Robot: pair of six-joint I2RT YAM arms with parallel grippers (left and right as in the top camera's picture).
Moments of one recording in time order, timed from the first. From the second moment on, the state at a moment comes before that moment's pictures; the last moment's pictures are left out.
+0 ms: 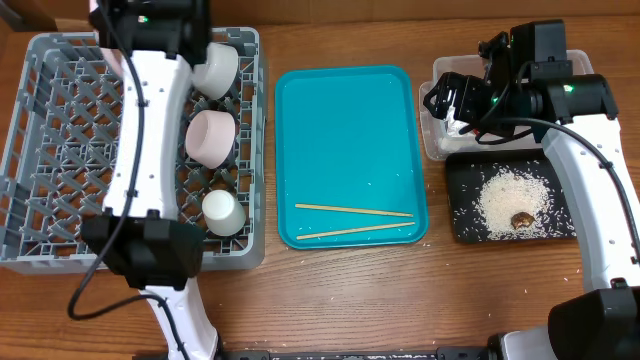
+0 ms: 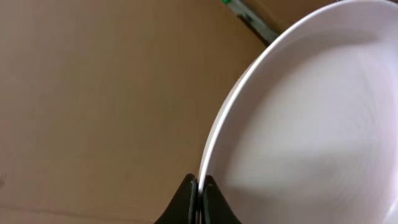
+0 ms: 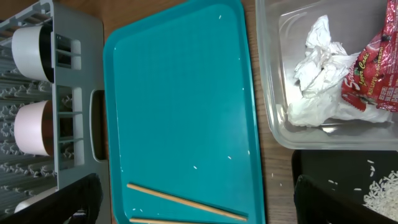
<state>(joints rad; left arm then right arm) -0.07 2.07 2.26 -1.01 -1.10 0.11 0.07 1.64 1.60 -1.00 -0.35 0.31</state>
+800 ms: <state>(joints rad) 0.00 2.31 2.26 -1.01 -0.71 0.25 0.07 1.64 1.60 -1.00 -0.35 0.31</state>
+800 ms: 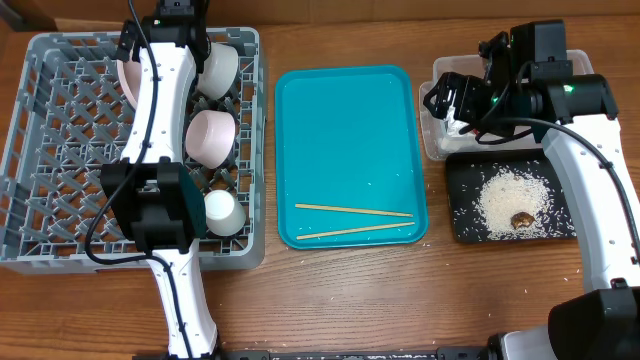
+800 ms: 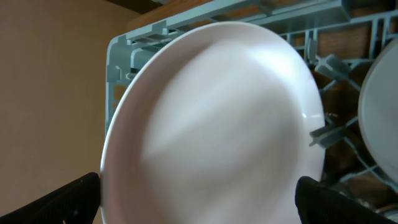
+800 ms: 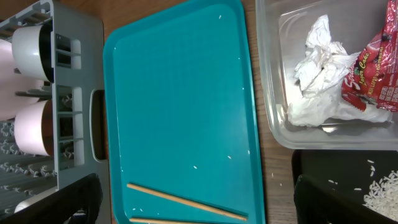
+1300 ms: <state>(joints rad) -0.02 2.17 2.39 -1.14 -0.40 0.01 0.07 1.64 1.60 -1.00 -0.35 0.31</state>
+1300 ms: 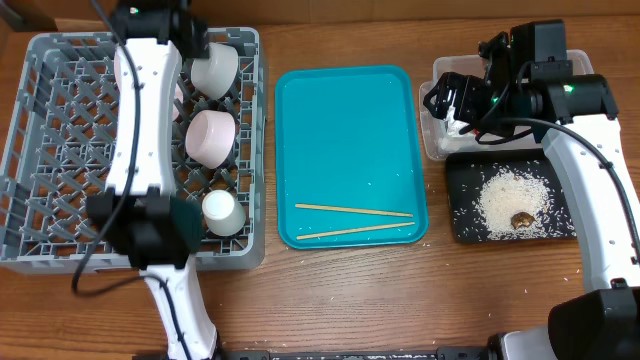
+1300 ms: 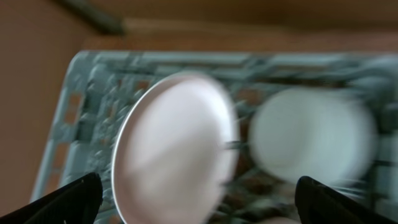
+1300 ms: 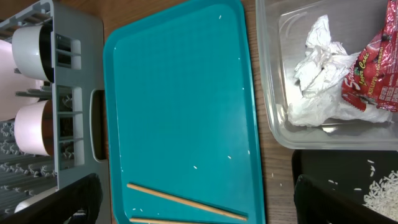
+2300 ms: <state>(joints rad) -0.66 2.31 1.93 -1.38 0.19 0.74 0.07 1.64 1.60 -1.00 -0.35 0.31</state>
